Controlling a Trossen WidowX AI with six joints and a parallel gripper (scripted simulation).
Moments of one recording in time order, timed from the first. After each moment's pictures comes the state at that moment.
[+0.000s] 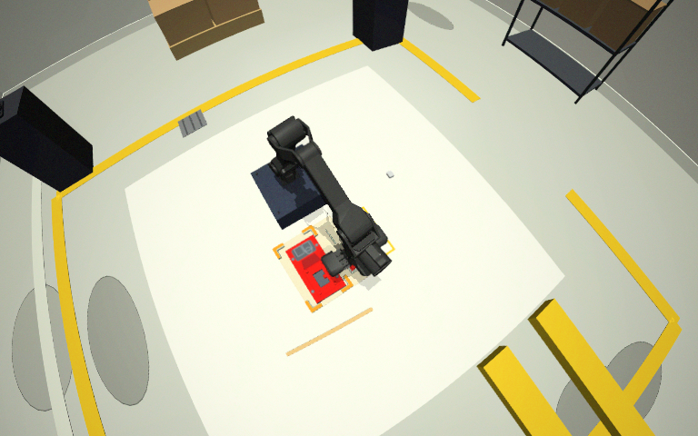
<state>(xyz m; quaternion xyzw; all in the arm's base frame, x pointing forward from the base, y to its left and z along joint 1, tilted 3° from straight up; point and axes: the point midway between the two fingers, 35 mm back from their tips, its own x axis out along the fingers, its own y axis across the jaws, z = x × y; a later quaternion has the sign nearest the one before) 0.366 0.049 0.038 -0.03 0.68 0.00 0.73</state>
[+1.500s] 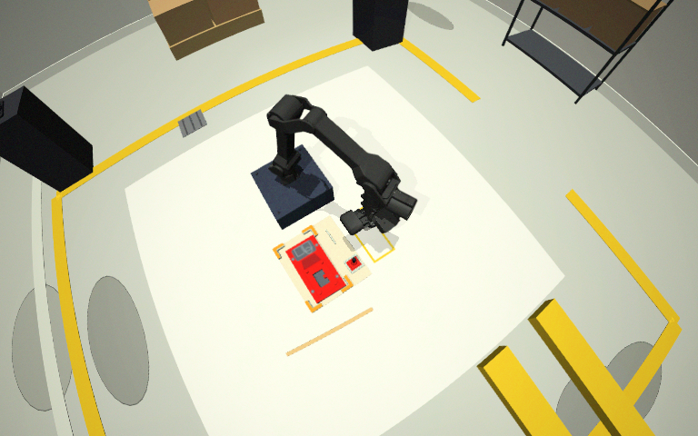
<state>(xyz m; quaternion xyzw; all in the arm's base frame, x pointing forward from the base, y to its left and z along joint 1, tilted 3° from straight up) 0.299 0.150 0.067 -0.02 0.68 0.01 0.73</state>
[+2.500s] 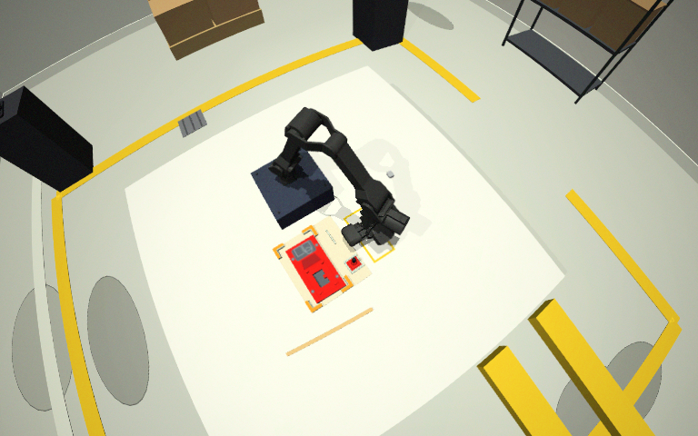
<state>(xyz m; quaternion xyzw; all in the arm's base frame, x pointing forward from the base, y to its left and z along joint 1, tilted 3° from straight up) 0.303 0.147 -0.034 -0.02 0.68 0.01 0.73</state>
